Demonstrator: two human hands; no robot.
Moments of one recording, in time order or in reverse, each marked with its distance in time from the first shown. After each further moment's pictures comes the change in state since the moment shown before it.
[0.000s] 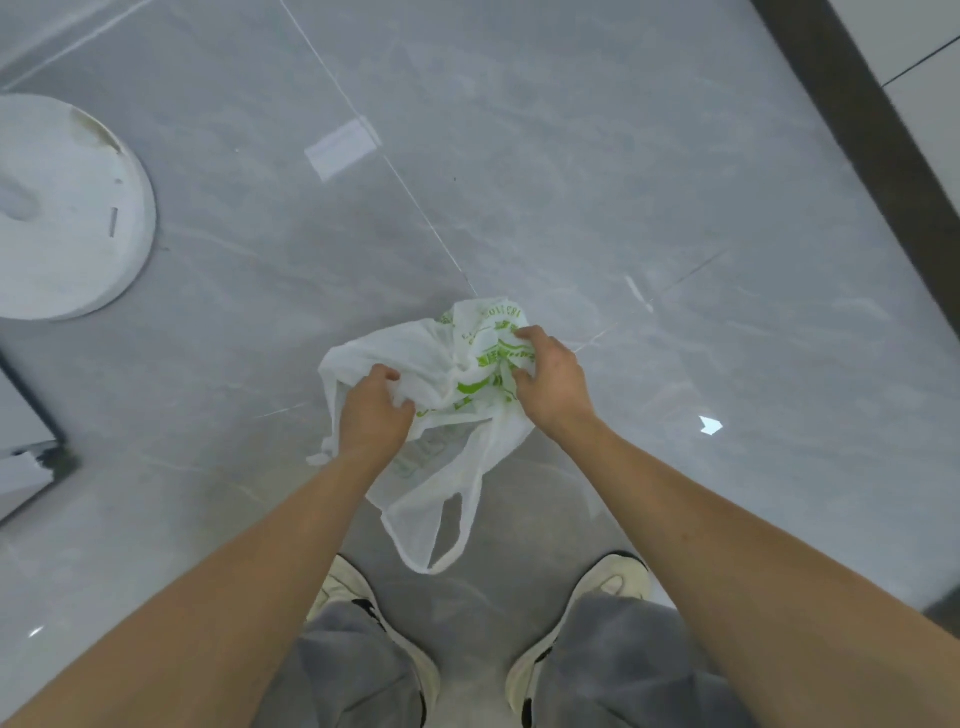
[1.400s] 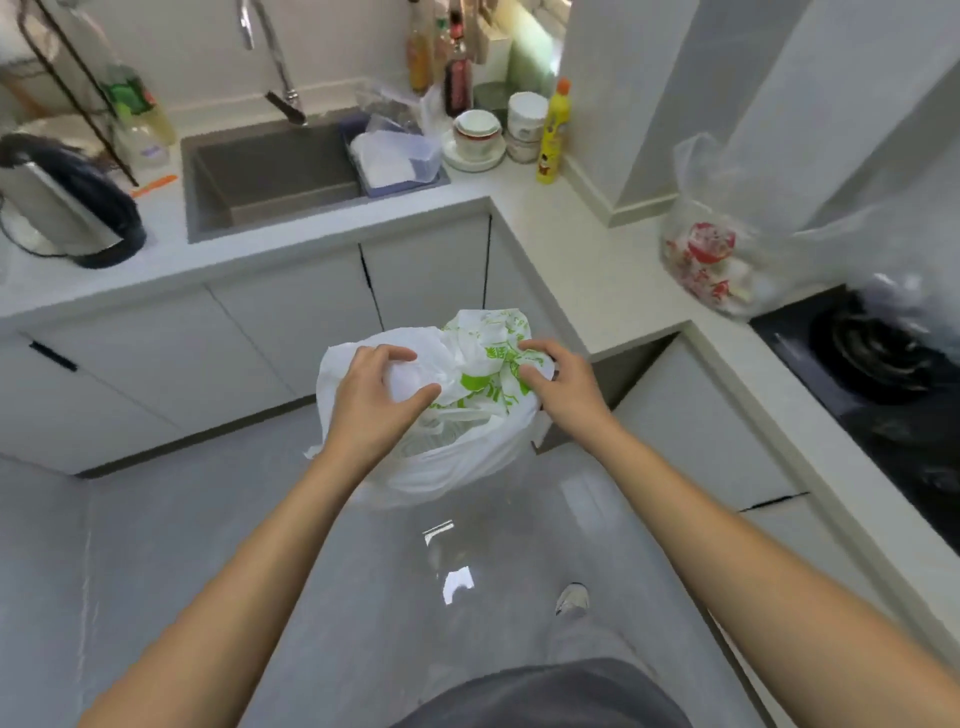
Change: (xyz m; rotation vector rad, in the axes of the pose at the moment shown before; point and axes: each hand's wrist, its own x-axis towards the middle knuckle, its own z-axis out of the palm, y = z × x) left_hand -0.743 0.471 -0.358 0.230 -0.650 1.450; right_hand -0.834 -0.165 -0.443 0.912 1.271 0.404
